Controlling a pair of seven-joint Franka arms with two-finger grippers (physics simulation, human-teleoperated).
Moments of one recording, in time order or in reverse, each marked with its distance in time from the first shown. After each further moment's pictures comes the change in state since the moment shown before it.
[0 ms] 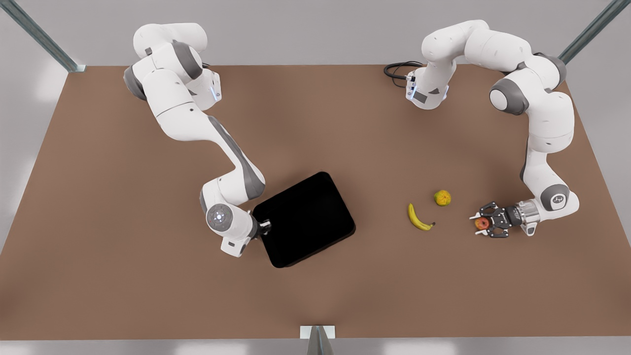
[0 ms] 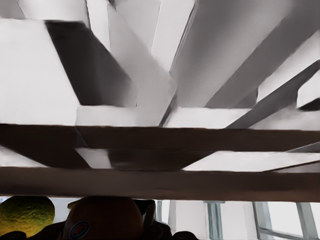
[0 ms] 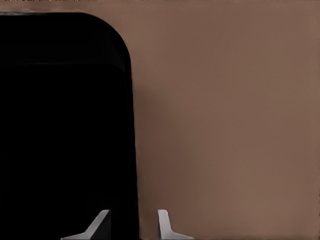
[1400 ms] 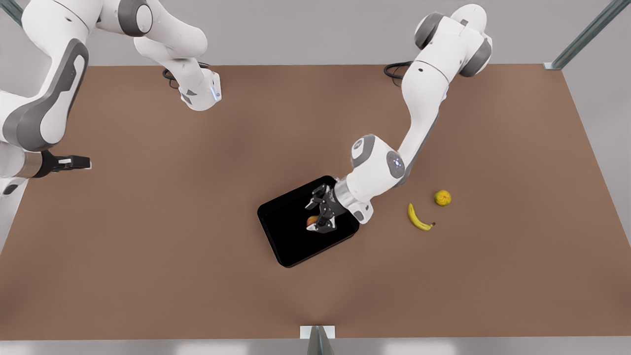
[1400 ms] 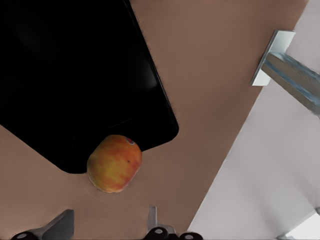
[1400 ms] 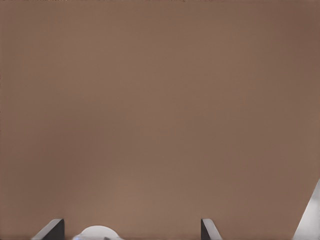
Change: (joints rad) left arm -0.840 -0.338 -0.359 0.135 0.604 0.933 -1.221; right arm -0.246 -0.525 -0.500 -0.014 -0.034 -0.808 -0.404
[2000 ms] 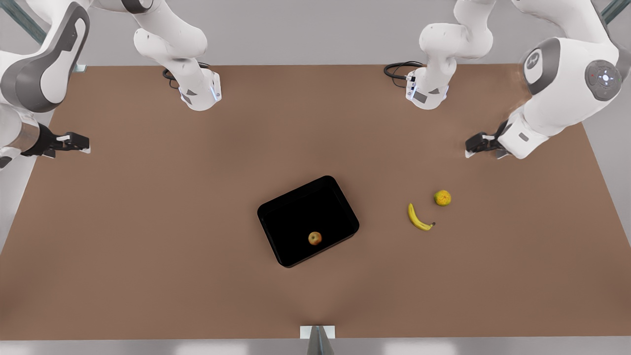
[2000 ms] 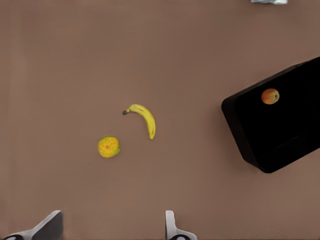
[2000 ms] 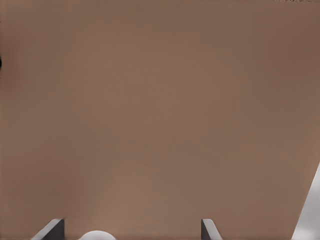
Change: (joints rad) left arm 0.510 -0.649 0.157 -0.223 0.510 -0.969 1.730; right arm -0.015 -0.174 0.080 -0.092 -0.029 0.037 0.012
